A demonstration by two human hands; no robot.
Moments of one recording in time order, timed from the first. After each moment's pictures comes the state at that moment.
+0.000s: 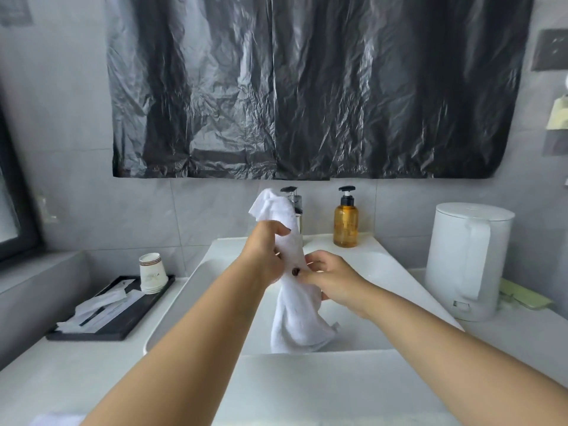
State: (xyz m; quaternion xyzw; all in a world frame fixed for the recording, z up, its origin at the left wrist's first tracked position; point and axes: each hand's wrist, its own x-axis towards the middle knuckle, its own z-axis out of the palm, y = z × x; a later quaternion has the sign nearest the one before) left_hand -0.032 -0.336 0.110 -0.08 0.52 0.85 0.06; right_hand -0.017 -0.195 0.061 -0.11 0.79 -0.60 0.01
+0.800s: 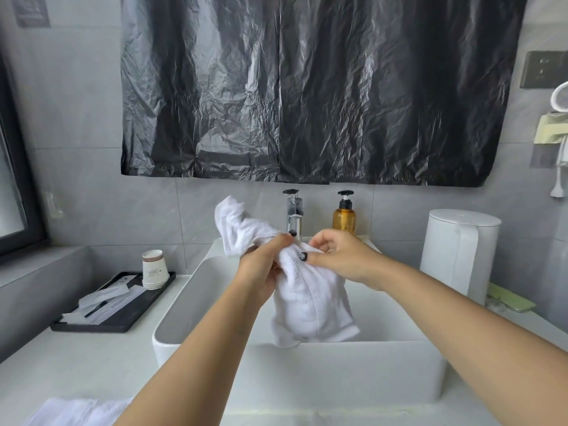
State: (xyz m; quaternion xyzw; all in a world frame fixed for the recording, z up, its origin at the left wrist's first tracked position) left_hand -0.017 -0.351 0.074 0.02 0.53 0.85 0.00; right_hand 0.003 -0.182 0.104 -0.18 0.86 -0.47 -0.06
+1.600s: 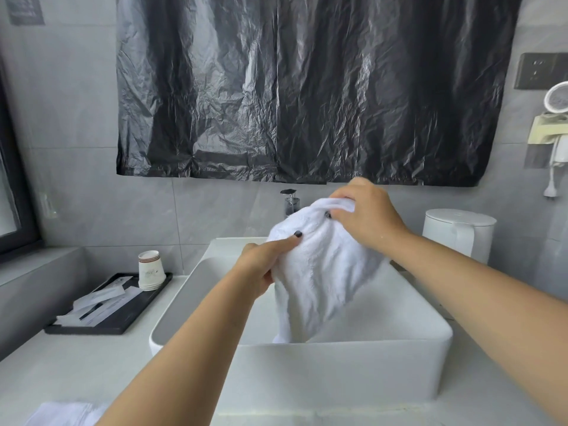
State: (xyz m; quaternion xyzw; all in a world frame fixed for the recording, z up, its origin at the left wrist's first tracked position) left_hand -0.022 -0.359 0.085 0.00 0.62 0.79 0.04; right_hand -0.006 -0.157 0.151 -0.17 0.87 -0.28 -0.36
